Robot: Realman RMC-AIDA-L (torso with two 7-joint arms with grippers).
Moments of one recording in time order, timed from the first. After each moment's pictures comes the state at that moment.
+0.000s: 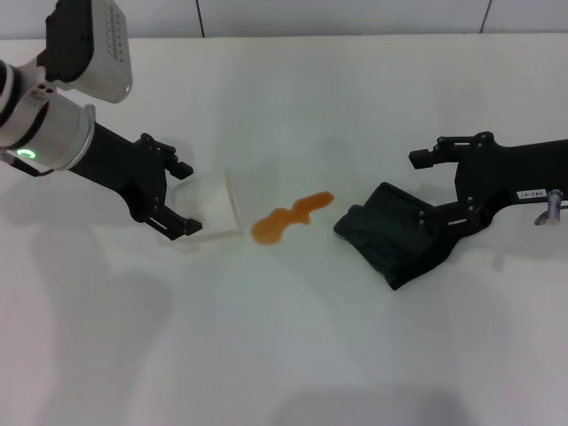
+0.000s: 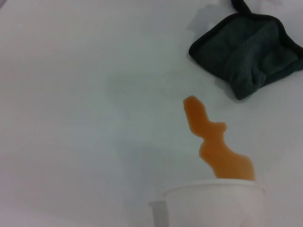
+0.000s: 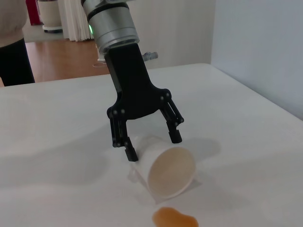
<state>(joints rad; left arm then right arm) -1.20 -2.08 2.85 -0.64 0.39 1.44 -1.11 0.44 2.01 -1.16 -1.04 -1.87 -1.40 1.52</state>
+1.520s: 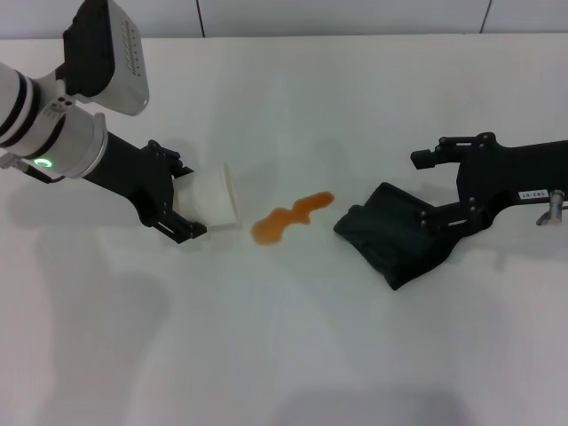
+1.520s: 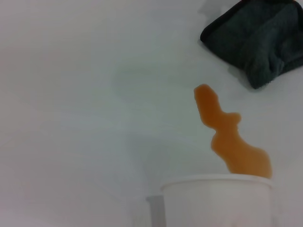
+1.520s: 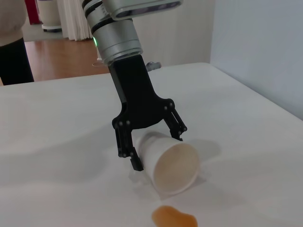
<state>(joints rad) -1.18 -2.08 2.85 -0.56 0.40 1.33 -1.14 0.44 2.01 -1.16 -1.04 -1.87 -1.40 1.52</state>
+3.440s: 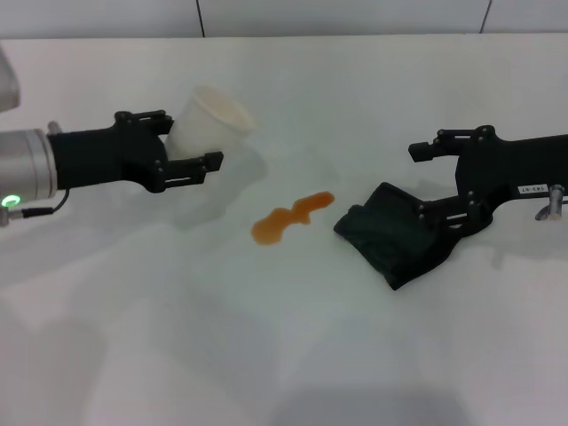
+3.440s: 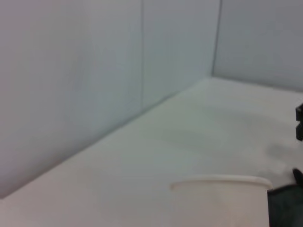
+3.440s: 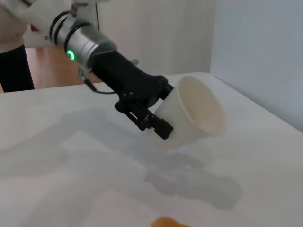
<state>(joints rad) -0.86 -2.08 2.85 -0.58 -0.30 1.53 -1.05 0.43 2.01 -1.16 -1.05 -1.84 -1.40 1.51</state>
